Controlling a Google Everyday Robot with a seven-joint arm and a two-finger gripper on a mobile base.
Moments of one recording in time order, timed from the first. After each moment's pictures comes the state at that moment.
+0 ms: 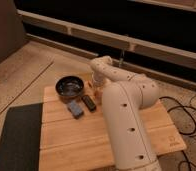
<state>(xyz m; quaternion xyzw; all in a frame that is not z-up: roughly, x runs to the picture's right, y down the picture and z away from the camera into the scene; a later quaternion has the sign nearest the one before) 0.001 0.010 1.013 -0.28 0.13 0.59 0.75</state>
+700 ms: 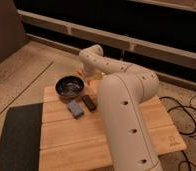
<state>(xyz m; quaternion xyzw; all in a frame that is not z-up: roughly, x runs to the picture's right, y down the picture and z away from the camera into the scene) -0.075 -0.067 0.950 -0.22 0.05 0.52 0.82</state>
